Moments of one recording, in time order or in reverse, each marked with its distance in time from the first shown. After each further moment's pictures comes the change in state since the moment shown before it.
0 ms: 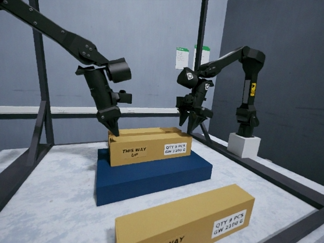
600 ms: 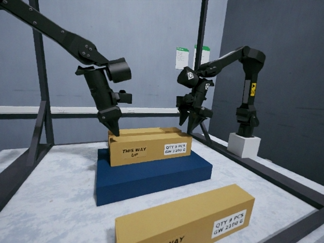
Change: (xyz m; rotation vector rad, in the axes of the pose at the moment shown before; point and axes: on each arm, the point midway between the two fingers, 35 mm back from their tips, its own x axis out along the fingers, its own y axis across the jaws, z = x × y) left arm -0.001 0.000 0.001 0.018 -0.004 -0.011; right arm 0.000 0.000 0.000 -0.016 -0.003 0.010
